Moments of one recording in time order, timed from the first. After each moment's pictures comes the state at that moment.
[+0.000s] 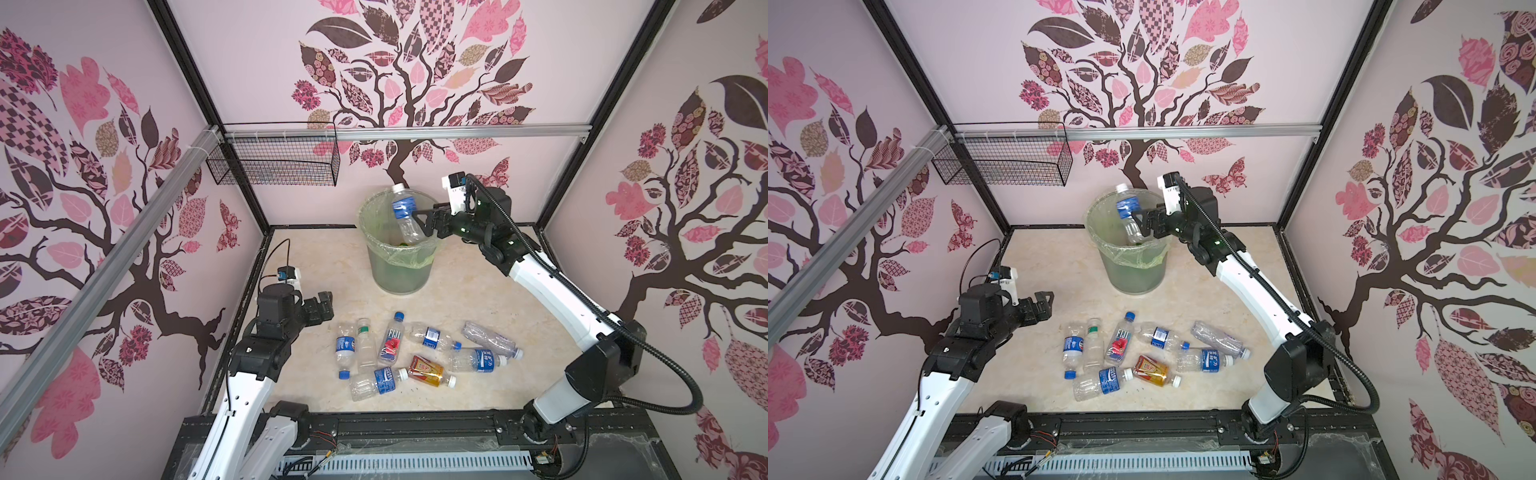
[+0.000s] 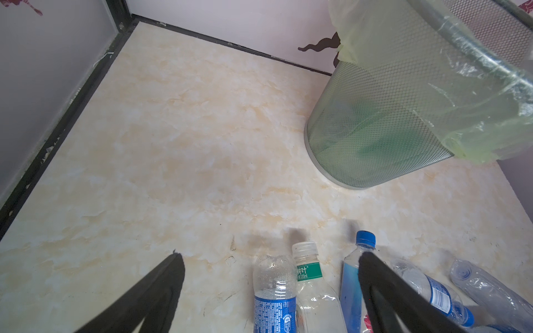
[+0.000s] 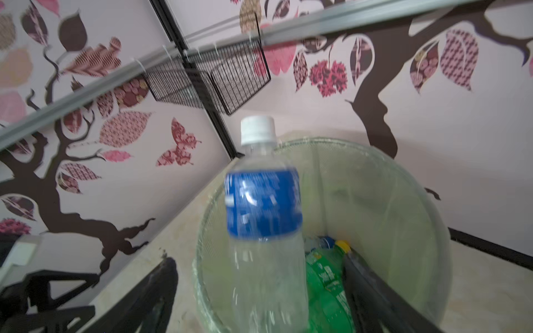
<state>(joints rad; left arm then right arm) -0.16 0.76 0.84 -0.66 -0.01 -0.30 0.45 1.58 1.54 -0.19 -0.32 0.24</state>
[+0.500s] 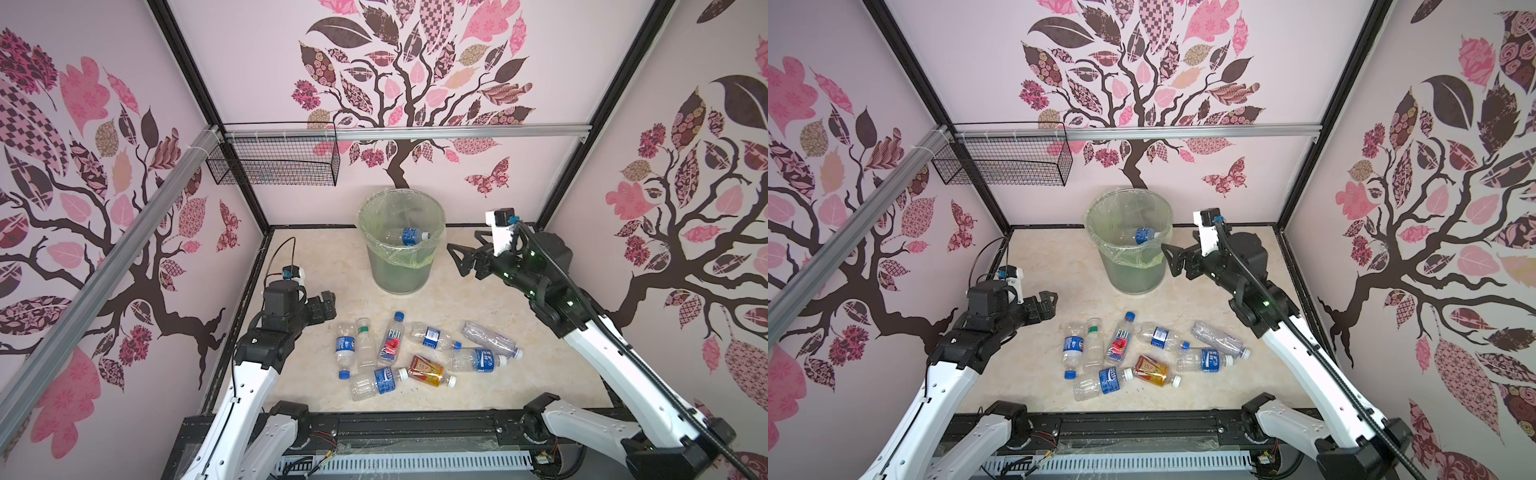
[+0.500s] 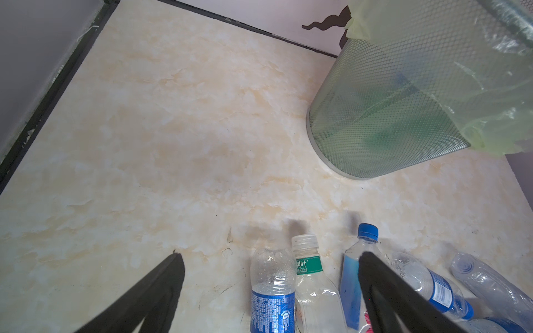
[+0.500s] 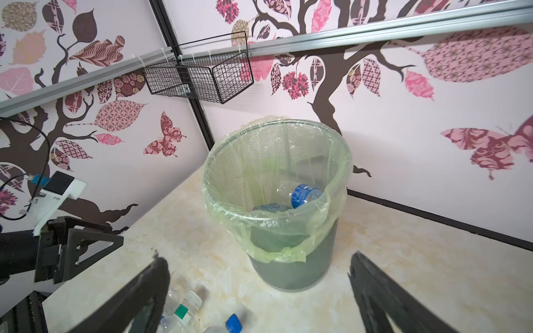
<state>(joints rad) -0.16 0.83 0.84 -0.67 0.01 -0.32 0.45 1.01 1.13 -0.24 -0.17 0.16</state>
